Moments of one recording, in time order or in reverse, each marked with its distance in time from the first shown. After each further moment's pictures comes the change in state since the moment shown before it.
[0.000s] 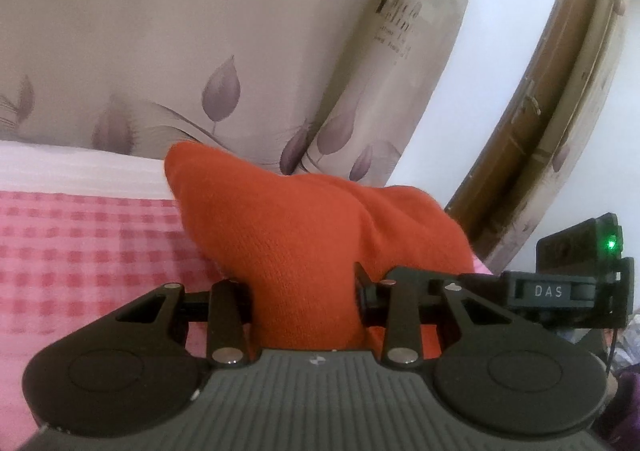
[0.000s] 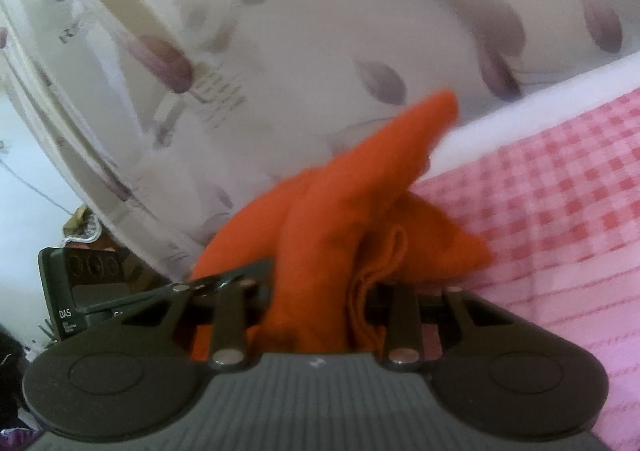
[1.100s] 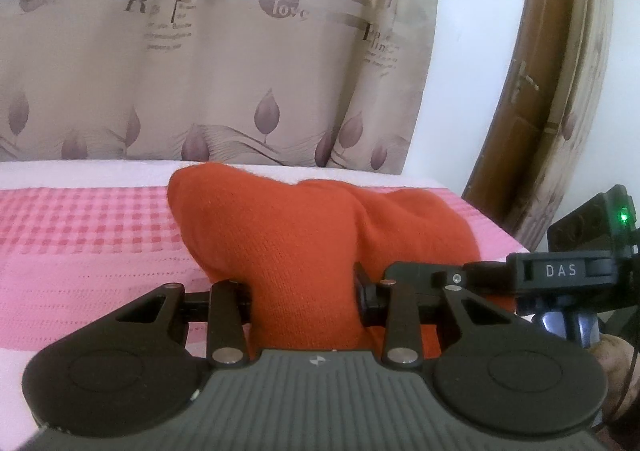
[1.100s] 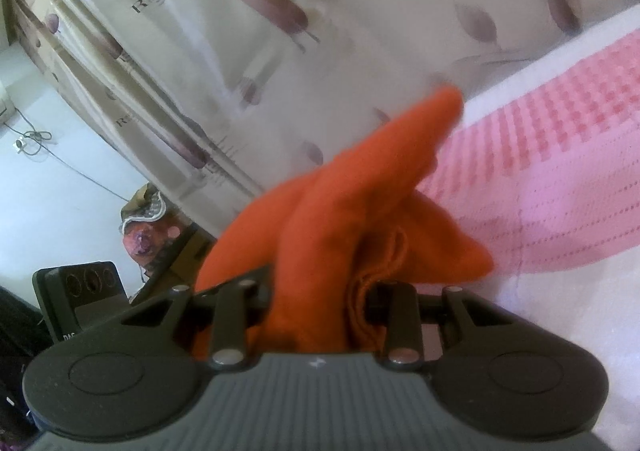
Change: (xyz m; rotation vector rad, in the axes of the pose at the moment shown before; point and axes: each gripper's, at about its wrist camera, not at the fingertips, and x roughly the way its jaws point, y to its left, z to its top) left arm -0.157 -0.034 -0.068 0.119 -0.049 0.157; right arm -0.021 0.116 -0.110 0.050 0.004 0.121
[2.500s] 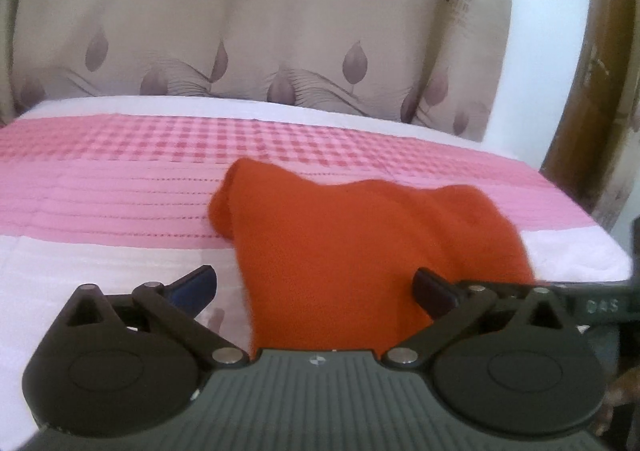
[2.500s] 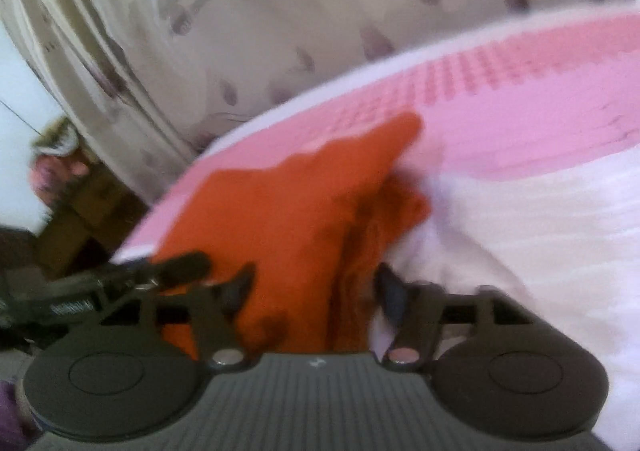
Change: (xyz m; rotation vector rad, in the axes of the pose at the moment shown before) left arm 0.015 0.037 -0.073 -0.067 0.048 0.222; right arm 0.019 -0.010 -0.071 -0.178 0.055 -0.358
